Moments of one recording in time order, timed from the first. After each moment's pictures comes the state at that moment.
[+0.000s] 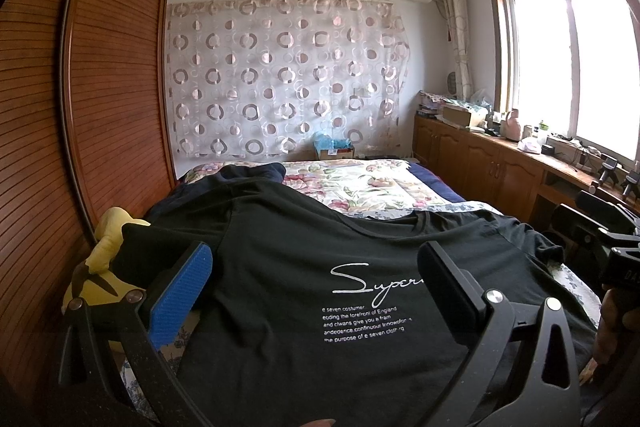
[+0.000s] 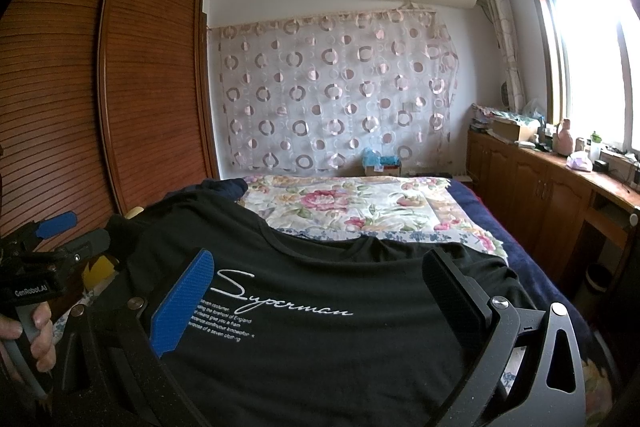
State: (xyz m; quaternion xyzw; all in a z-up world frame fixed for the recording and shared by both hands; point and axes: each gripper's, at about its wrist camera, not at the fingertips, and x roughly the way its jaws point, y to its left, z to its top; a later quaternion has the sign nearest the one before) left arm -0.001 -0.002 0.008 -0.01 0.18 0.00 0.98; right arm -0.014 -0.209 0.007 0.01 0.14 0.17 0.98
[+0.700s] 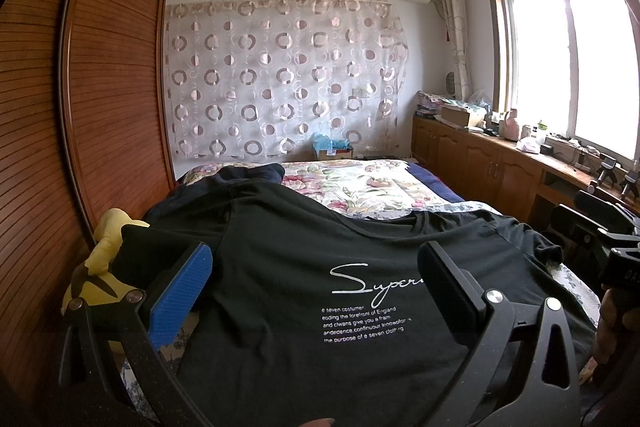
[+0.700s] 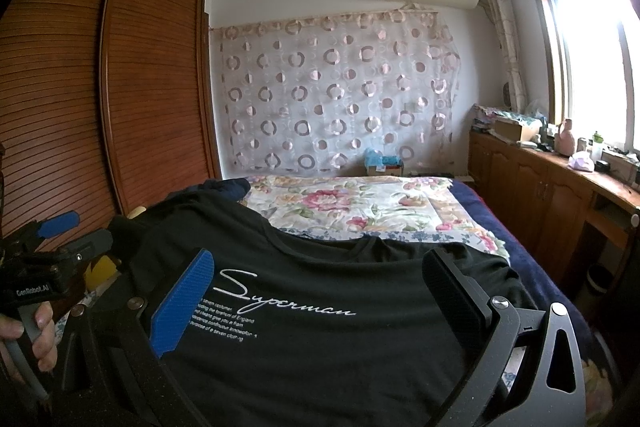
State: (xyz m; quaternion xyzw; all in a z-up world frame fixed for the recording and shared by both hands) left arm -0.001 -0.002 0.010 -0.01 0.18 0.00 0.98; right arm -0.013 -0.208 0.007 0.01 0.14 0.17 0.98
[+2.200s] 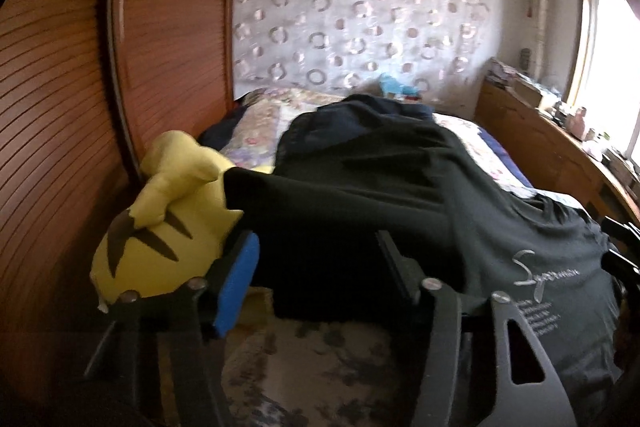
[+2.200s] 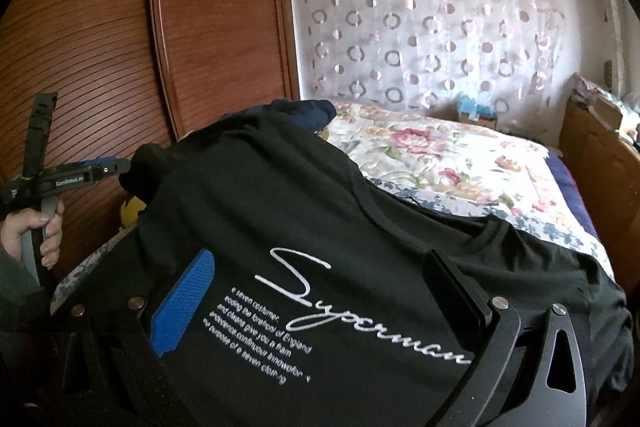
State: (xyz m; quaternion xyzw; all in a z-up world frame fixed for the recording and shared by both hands) left arm 0.085 0.177 -0.044 -0.08 0.30 0.09 0.95; right arm 0.126 -0.168 0.004 -0.06 0.25 0.32 0.91
